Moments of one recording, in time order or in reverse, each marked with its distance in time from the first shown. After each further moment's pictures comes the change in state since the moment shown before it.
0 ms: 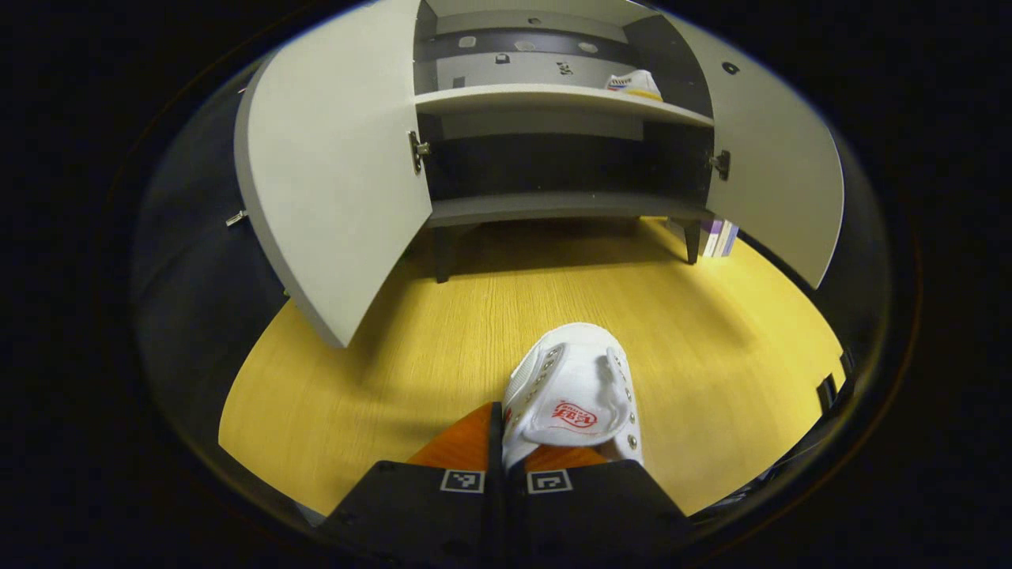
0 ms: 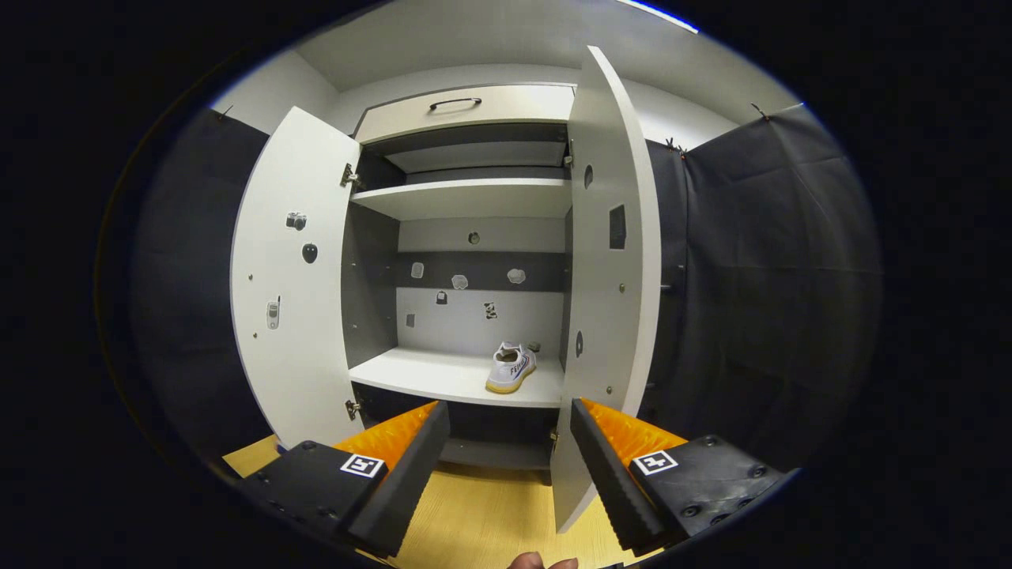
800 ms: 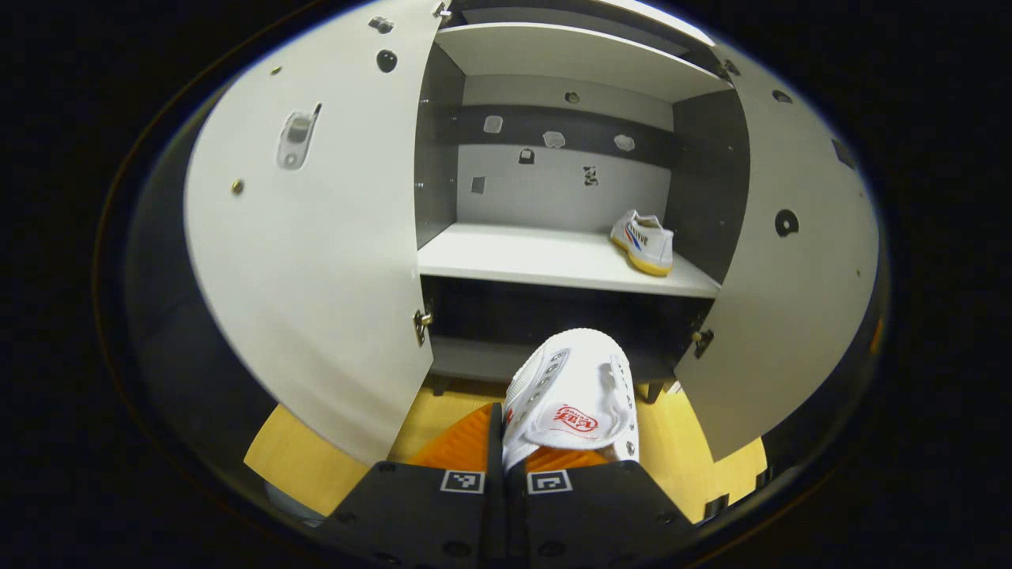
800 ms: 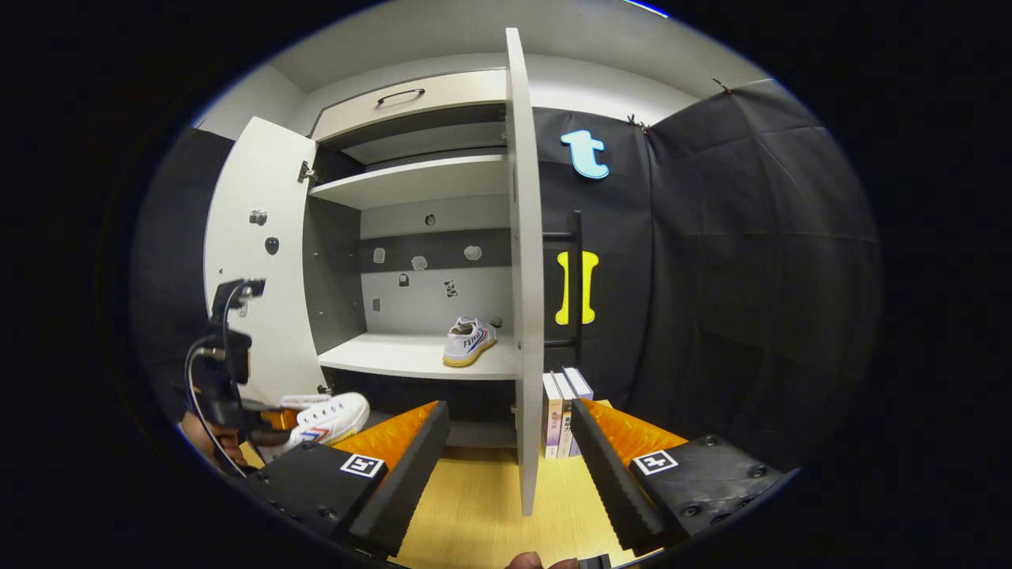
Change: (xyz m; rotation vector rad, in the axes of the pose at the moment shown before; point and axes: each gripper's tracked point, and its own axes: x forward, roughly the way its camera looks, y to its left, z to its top) left arm -0.071 -0.033 0.245 -0.158 -0.177 0.042; right arm -0.016 -0.074 -0.034 0.066 0.064 -0.075
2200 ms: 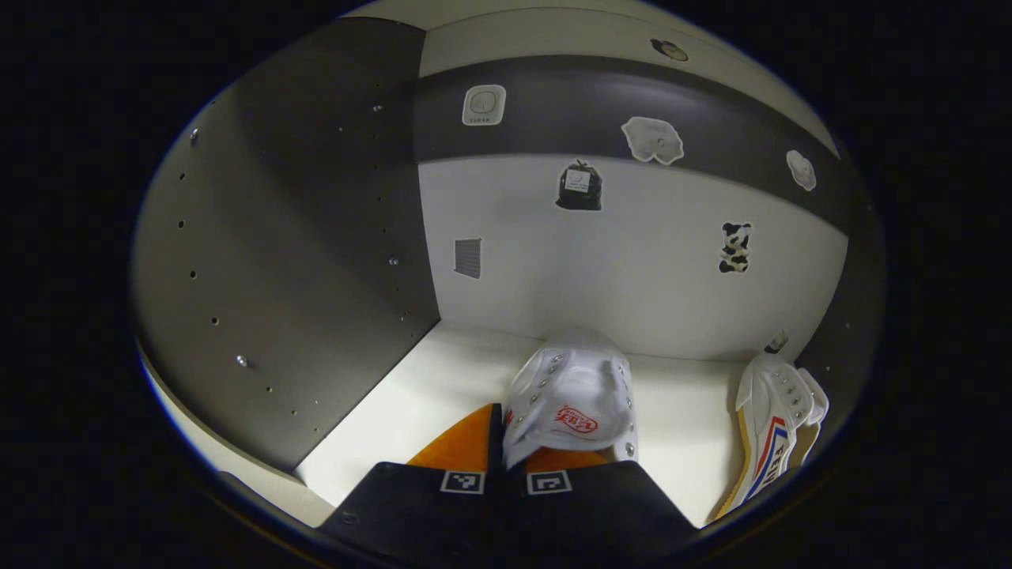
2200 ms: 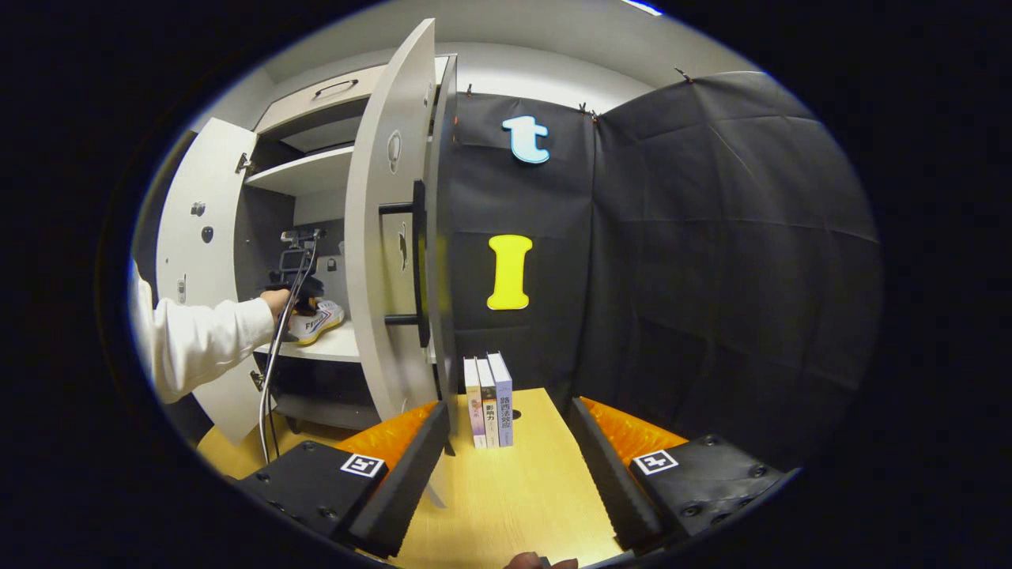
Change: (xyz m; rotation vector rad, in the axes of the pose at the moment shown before) left arm 0.293 0.006 0.189 -0.058 0.046 0.259; right arm 0.001 -0.115 -0.012 -0.014 0.038 -0.193
